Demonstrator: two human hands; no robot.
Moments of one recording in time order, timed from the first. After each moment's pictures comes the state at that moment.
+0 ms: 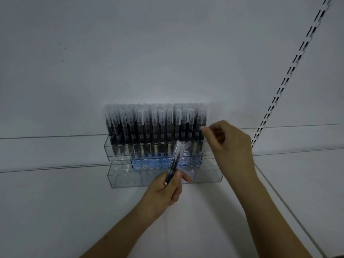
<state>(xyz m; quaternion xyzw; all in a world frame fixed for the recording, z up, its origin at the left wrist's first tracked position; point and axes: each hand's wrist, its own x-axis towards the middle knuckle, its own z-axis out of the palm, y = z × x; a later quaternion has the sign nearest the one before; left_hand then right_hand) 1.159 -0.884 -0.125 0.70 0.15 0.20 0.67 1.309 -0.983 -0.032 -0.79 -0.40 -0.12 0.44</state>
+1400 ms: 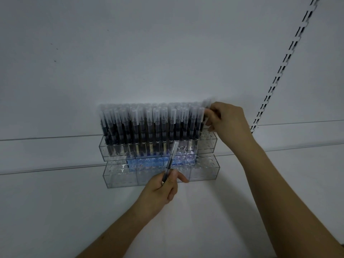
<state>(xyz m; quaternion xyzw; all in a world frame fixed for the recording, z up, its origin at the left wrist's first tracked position) 1.160 -0.883 -0.129 0.73 0.15 0.19 0.63 1.370 -0.959 -0.006 -0.81 -0.44 -0.11 0.36</state>
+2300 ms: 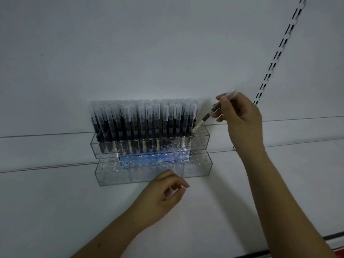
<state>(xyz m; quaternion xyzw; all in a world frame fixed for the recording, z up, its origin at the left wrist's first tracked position) 1.157 -0.894 -0.133 0.88 0.08 0.19 0.43 1.346 -0.998 0.000 -0.66 -0.36 -0.04 0.66</state>
